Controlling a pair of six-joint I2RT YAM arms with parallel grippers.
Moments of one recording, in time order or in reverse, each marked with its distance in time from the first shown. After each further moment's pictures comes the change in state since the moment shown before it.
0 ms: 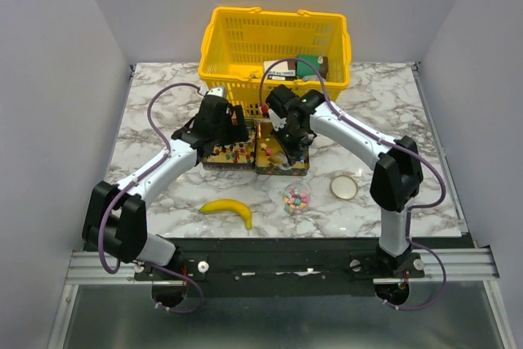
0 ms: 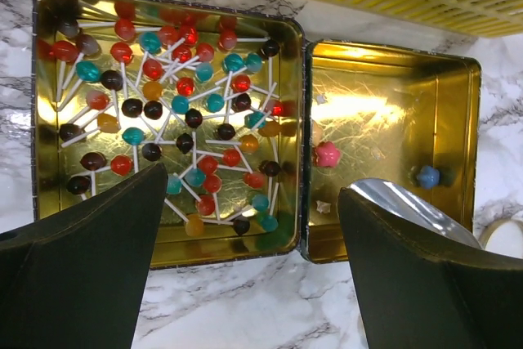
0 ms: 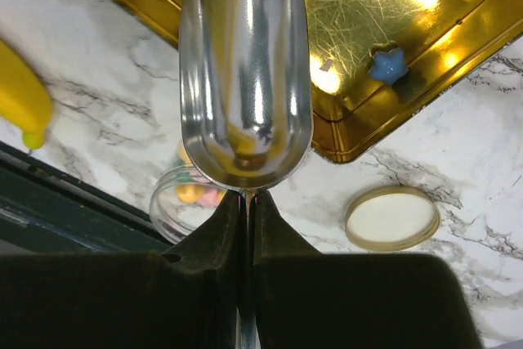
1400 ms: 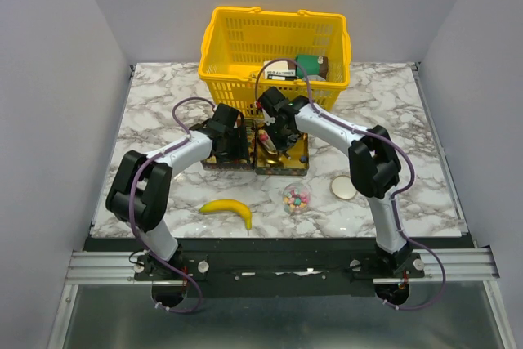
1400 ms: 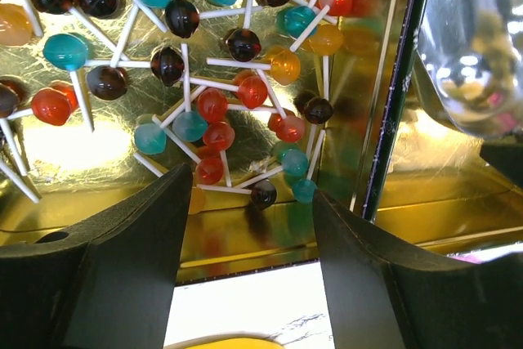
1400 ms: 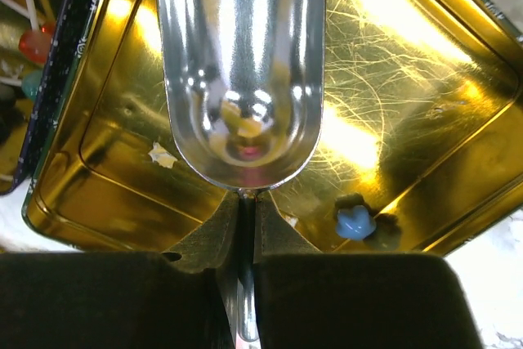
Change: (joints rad) left arm 0.008 0.240 0.034 -0.134 0.135 -0.023; right arm -0.033 0.238 0.047 0.250 0.077 0.040
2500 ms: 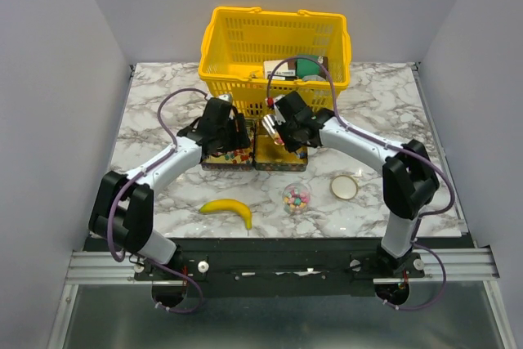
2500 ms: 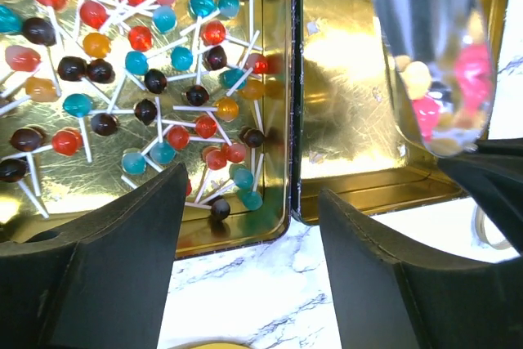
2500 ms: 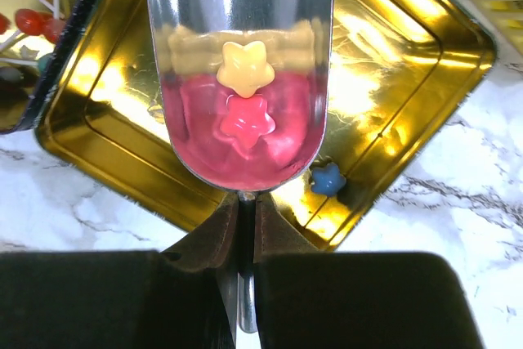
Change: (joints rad) left arm 0.000 -0.150 -0.024 0.092 -0.017 0.007; right arm 0.000 -0.298 -0.375 0.336 0.074 -0.071
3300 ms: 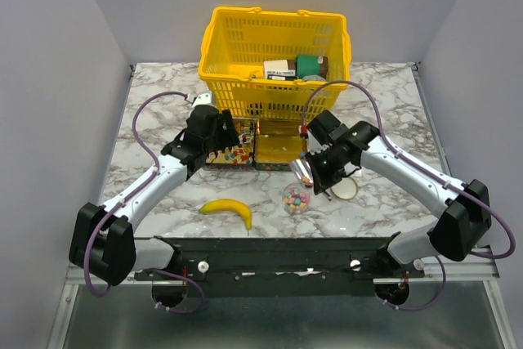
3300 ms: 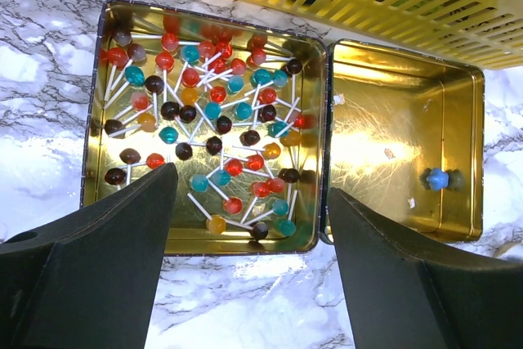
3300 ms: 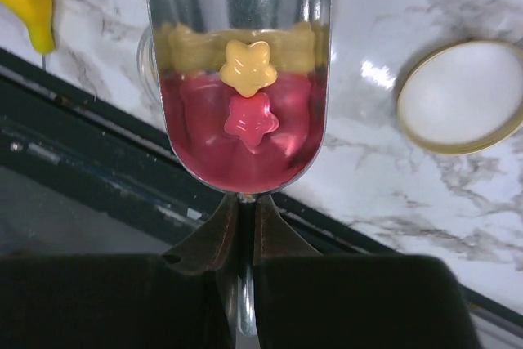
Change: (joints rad) left arm 0.000 -0.244 -0.145 0.113 -0.219 0.004; right arm 0.000 -0.414 -0.178 -0.487 -0.214 0.198
